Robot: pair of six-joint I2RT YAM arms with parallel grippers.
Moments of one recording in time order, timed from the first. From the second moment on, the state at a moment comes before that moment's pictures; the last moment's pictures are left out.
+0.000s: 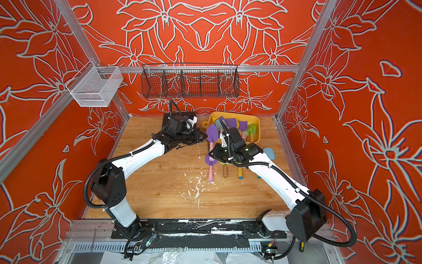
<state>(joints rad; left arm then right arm) -0.50 1.73 1.39 -0.18 0.45 -0.76 0.56 1.32 1.18 -0.66 -0.30 0.82</state>
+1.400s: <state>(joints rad) -0.26 1.47 0.88 -0.25 0.57 -0.57 0.49 1.42 1.26 -0.66 -0.29 0.75</state>
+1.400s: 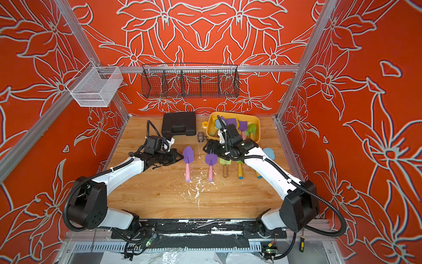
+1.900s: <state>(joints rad) -0.28 1.76 1.03 -0.29 0.66 -0.47 0.39 1.51 1.31 -0.71 -0.30 0.68</state>
